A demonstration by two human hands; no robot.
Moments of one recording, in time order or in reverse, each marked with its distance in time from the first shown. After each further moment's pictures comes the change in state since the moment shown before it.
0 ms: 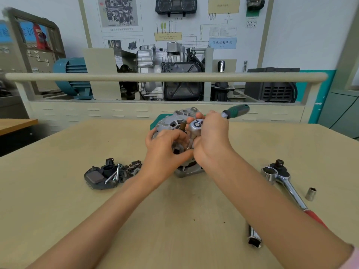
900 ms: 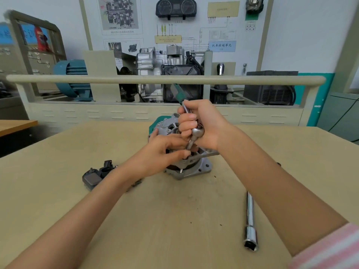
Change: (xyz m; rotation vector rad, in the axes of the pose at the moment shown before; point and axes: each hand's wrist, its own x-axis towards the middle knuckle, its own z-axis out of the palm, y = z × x) left_hand 0.013 -0.004 -0.022 -0.105 -0.426 0.057; right_hand 0.014 -0.033 0.004 -0.279 -0.459 0.433
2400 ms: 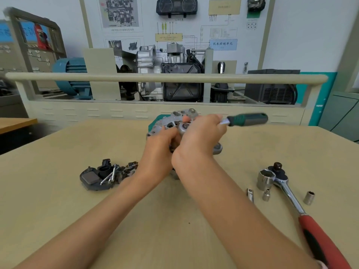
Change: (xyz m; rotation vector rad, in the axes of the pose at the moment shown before) left_hand 0.002 0.005 0.023 0.076 0.423 -0.068; right_hand -0.009 0.040 0.035 0.324 0.618 -0.549
